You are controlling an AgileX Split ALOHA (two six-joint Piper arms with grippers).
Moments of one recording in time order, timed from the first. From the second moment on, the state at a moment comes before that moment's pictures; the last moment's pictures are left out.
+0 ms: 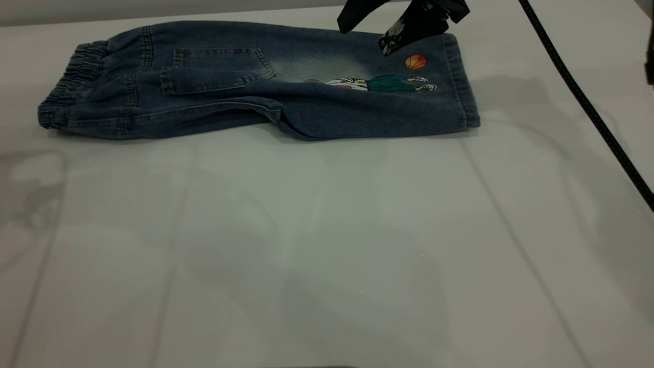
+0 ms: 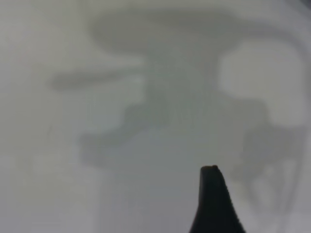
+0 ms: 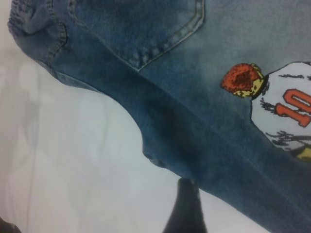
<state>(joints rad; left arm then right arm) 0.22 1.80 -0.91 -0.10 0.38 -0.07 0.19 2.43 -1.87 0.96 0.95 -0.54</state>
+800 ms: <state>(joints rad) 0.41 2.08 -1.05 -1.21 0.47 0.84 0.19 2.43 -1.87 0.96 0.95 -0.54</state>
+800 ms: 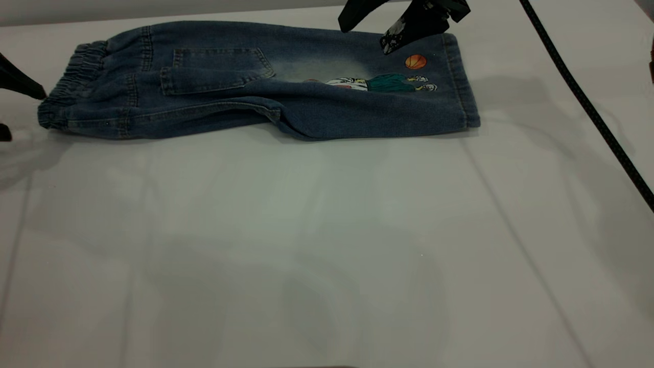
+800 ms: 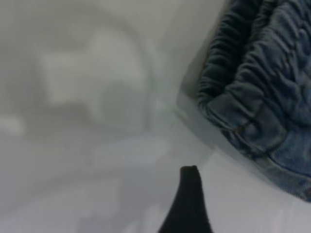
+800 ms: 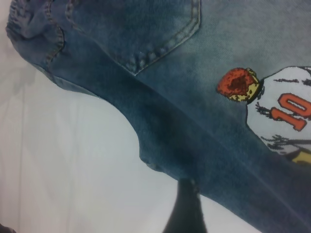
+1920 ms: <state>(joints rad) 0.40 2.31 -1.07 -1.75 0.60 1.20 0.19 2.43 -1.87 0.99 0.94 -0.54</state>
